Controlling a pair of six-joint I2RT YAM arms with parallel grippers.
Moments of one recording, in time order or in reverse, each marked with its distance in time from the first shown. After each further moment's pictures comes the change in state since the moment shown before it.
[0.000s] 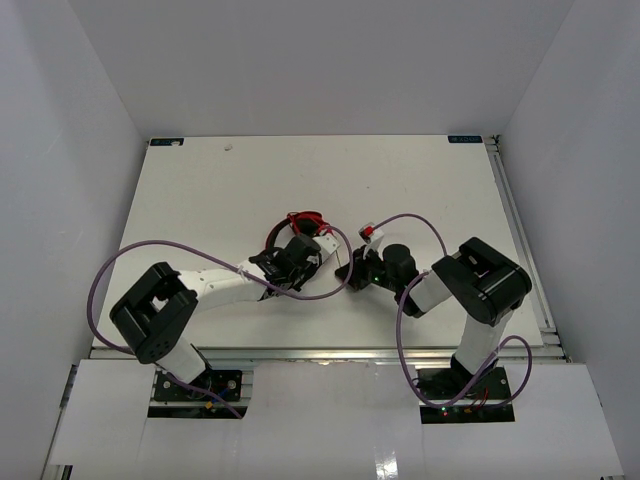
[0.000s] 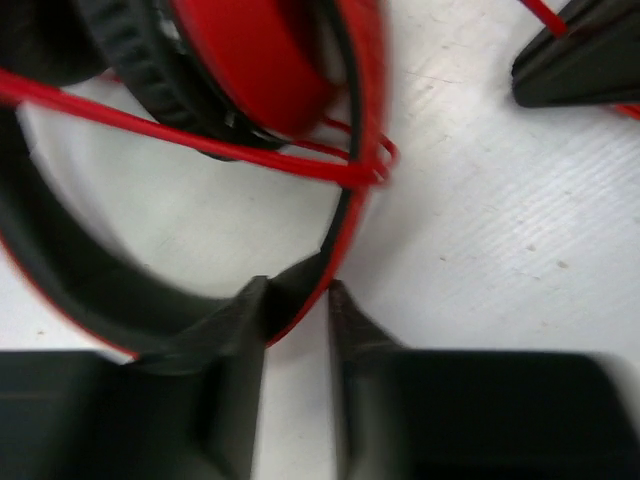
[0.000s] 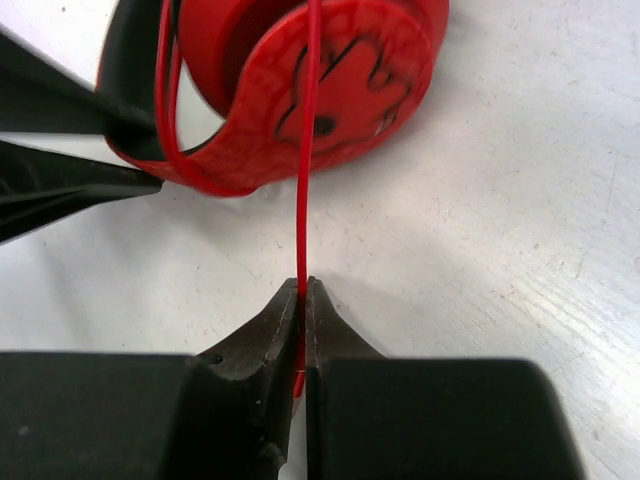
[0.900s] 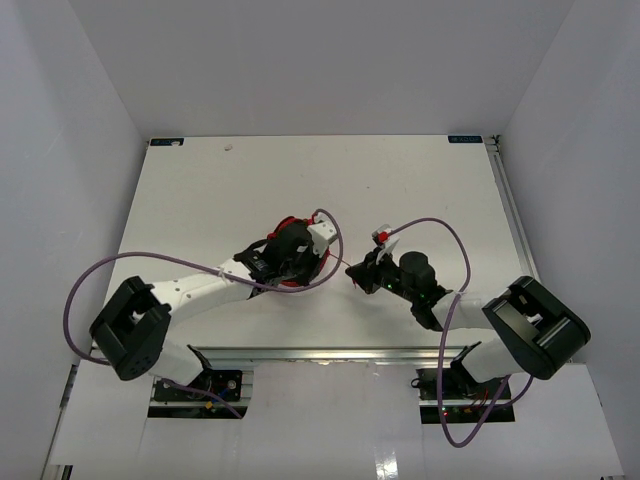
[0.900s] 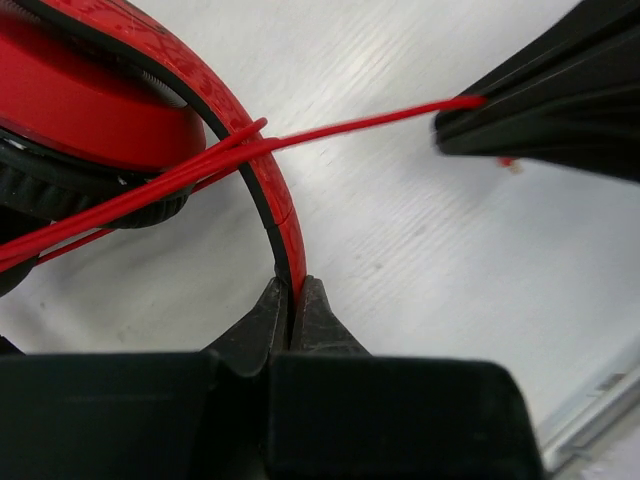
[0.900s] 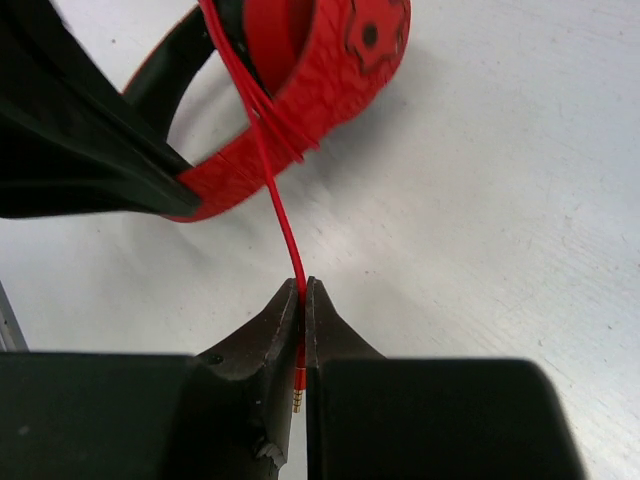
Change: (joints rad) left arm 0.032 -0.131 0.032 -0.019 0.319 -0.179; right arm 0.027 -0.397 -0.136 -0.172 0.087 -0.079
